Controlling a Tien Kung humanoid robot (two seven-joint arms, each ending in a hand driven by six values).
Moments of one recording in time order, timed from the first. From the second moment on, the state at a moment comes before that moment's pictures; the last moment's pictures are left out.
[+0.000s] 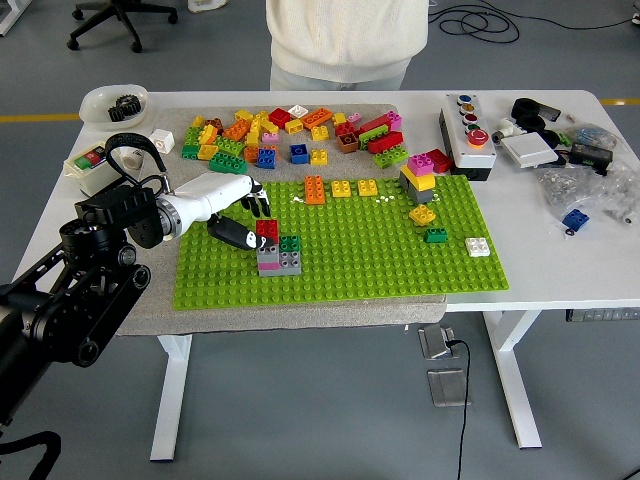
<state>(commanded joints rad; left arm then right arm) -0.63 0.15 -1.16 -1.11 2.27 -0.38 -0.04 0.06 -0.09 1.67 0.18 -1.74 0.03 -0.09</state>
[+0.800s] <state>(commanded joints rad) -0.61 0.16 -1.20 -1.19 2.27 -0.39 -0.04 0.06 -0.09 1.67 0.18 -1.74 0.03 -0.09</state>
